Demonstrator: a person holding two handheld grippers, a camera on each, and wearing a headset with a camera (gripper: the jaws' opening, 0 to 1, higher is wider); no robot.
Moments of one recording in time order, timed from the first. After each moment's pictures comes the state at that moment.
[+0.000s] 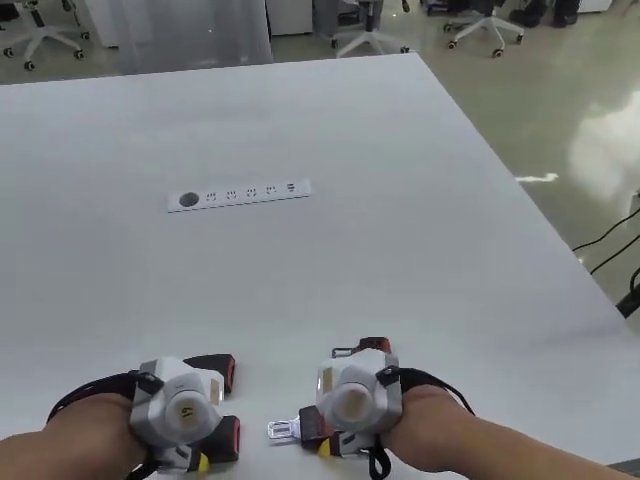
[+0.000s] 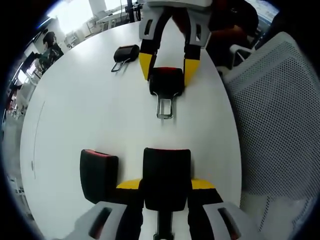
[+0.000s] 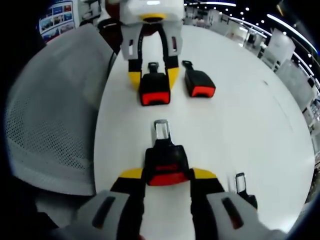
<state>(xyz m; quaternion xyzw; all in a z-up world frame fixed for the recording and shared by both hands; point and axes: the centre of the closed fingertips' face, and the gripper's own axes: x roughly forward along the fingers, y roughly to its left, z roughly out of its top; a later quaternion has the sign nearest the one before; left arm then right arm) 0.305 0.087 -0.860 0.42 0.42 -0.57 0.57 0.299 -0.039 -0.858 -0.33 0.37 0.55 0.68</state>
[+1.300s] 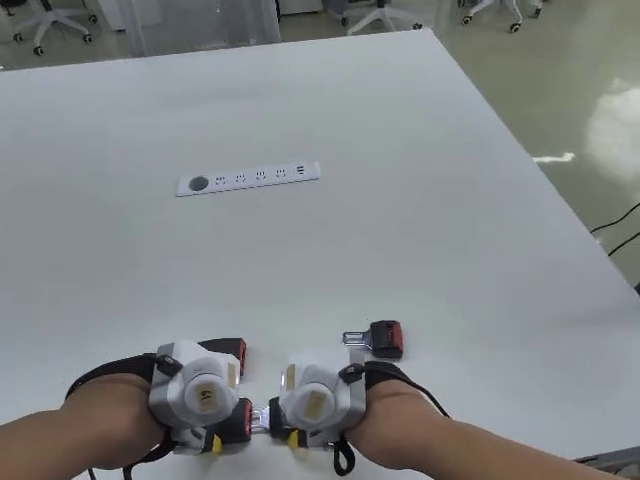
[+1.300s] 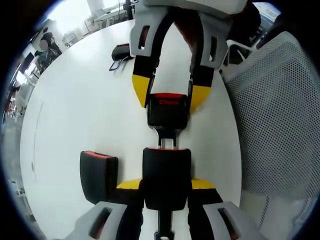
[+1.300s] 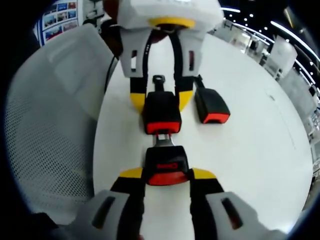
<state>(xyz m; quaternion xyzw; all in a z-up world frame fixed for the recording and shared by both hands) 0.305 0.087 -0.862 0.43 0.43 -0.56 0.56 0.300 0.012 -0.859 -0.34 0.34 0.56 0.68</state>
